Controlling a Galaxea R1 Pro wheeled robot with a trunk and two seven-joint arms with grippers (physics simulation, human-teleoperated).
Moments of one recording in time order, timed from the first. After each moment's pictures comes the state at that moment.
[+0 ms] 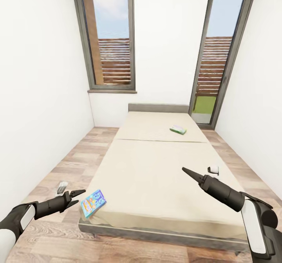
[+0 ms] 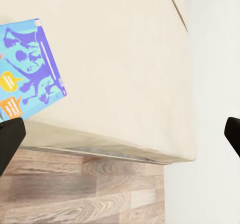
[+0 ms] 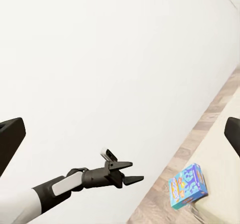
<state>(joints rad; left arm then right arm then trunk) -0.68 0.36 0.33 -0.36 0.18 0.68 -1.03 -0.30 -0.03 -0.36 -1.59 -0.48 0.94 1.03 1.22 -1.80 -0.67</state>
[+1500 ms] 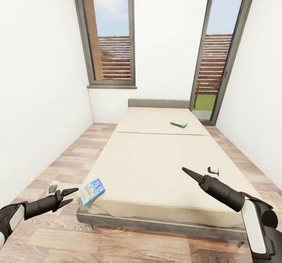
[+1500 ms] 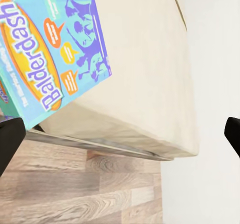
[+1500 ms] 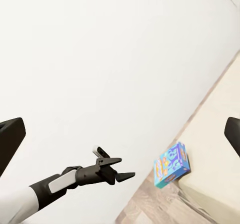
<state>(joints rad) -0.68 0.42 0.33 -0.36 0.18 0.72 -1.13 -0.30 -0.04 -0.36 -1.59 -0.48 0.94 1.03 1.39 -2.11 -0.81</state>
